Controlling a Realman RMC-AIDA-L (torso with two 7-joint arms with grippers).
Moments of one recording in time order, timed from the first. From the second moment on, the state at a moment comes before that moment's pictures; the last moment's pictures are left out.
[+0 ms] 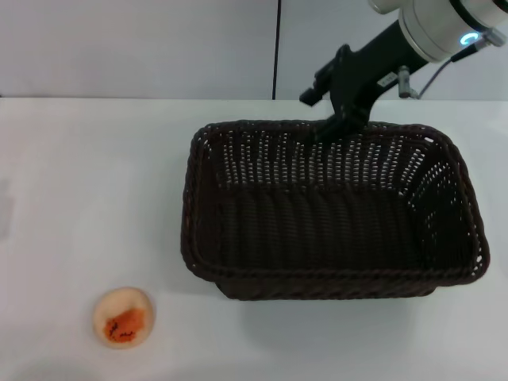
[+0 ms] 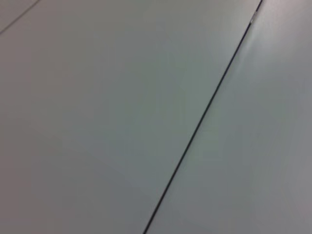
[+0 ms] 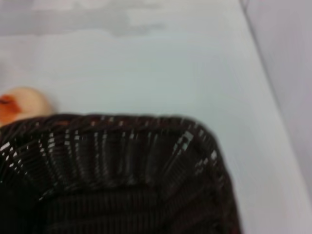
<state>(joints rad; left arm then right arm) -0.11 -2.07 -0.75 -0.12 2.08 1.89 -0.71 1.10 2.00 -1.06 -0.71 -2.43 -1.46 1.69</state>
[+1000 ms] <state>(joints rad) -0.21 -2.03 -0.37 0.20 2.08 1.89 -0.86 0.33 2.07 -0.95 -0.77 -1.18 -1.18 1.22</state>
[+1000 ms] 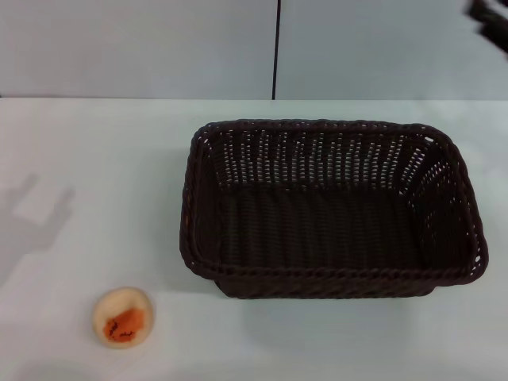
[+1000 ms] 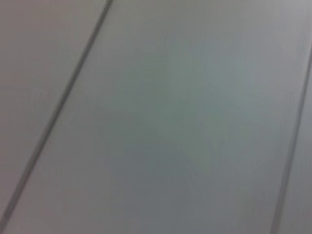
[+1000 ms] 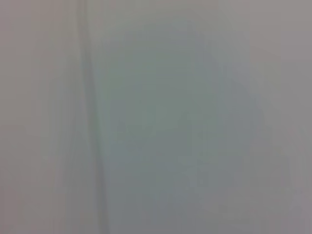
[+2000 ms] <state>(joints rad) -0.11 -2.02 0.29 0.38 2.08 1.86 -0.93 0.28 2.07 -0.50 -0.29 -0.82 -1.30 0.80</state>
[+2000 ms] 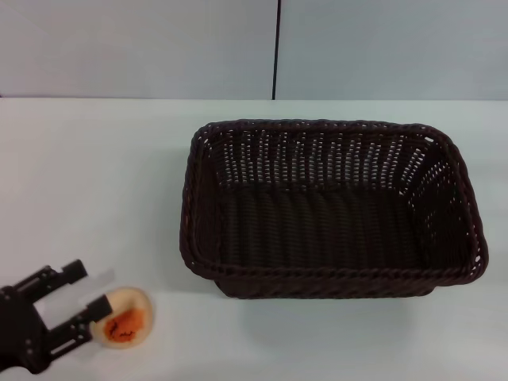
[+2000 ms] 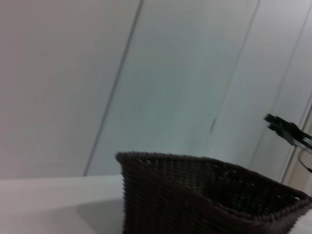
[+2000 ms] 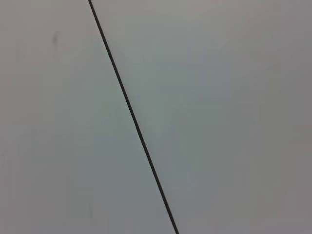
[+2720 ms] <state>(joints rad) -0.11 -2.06 0.41 0.32 2.08 1.72 -0.86 0.32 2.07 -0.50 -0.26 -0.82 -1.27 0.75</state>
